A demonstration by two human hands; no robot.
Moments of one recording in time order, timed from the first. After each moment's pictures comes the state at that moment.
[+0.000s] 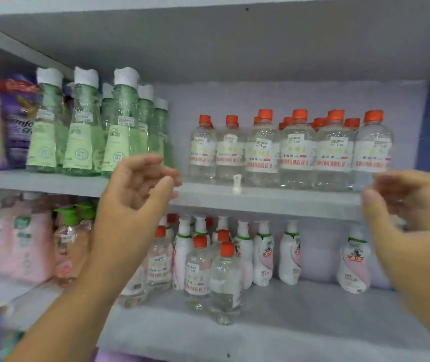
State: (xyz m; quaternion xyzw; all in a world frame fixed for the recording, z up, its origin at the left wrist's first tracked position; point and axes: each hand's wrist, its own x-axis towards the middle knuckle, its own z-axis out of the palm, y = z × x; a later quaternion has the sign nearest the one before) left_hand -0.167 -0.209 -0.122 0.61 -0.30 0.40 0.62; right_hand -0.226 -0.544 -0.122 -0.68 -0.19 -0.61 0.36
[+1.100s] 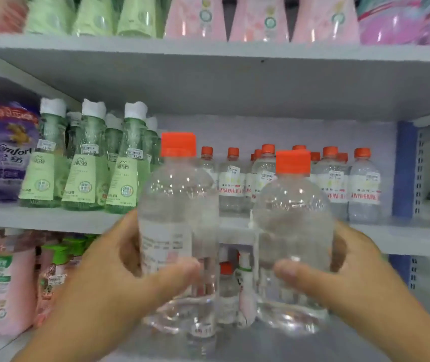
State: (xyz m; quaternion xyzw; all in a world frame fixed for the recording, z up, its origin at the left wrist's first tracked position) left_hand -0.225 -0.160 -0.107 0.72 -0.28 0.26 0.58; right_hand -0.277 -0.415 -0.086 -0.81 -0.20 -0.28 0.47
